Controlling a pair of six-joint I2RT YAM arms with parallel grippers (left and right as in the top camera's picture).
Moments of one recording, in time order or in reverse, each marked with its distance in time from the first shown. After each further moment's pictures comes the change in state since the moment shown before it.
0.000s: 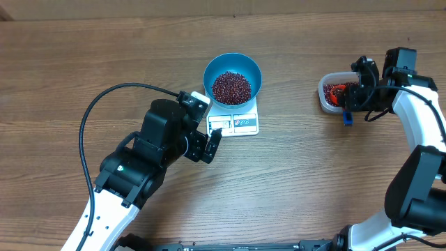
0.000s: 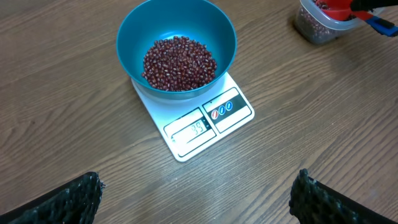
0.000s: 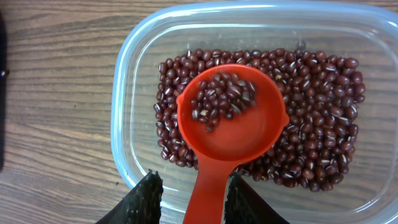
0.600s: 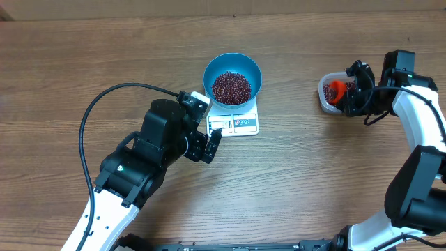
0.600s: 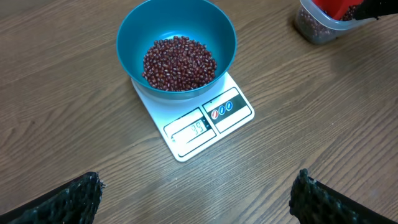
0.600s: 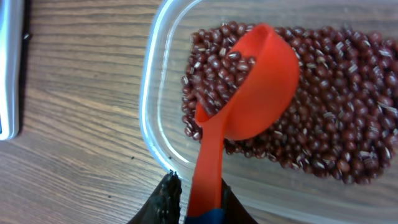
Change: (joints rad) left arm 0.000 0.000 0.000 0.000 0.000 0.000; right arm 0.000 0.000 0.000 -0.077 -0.052 -0.094
